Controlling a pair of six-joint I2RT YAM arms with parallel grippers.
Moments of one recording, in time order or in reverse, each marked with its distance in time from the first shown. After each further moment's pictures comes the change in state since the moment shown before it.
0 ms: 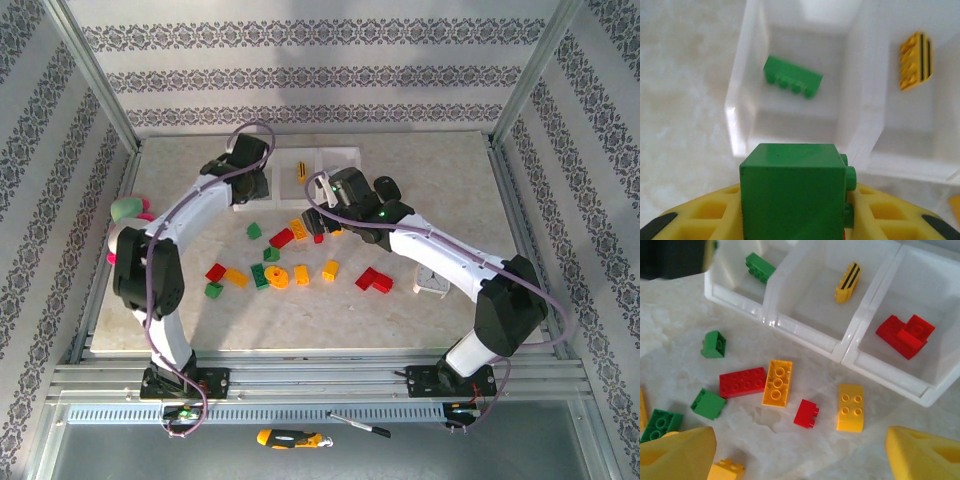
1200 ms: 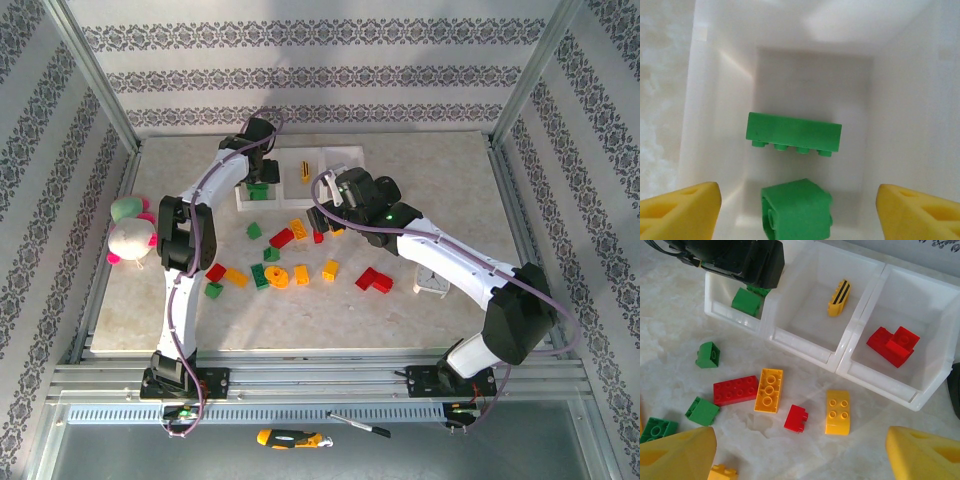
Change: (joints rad) left arm 0.069 0.439 0.487 -0.191 0.053 0.076; right arm 0.000 -0.056 -0.037 0.022 0.043 -0.003
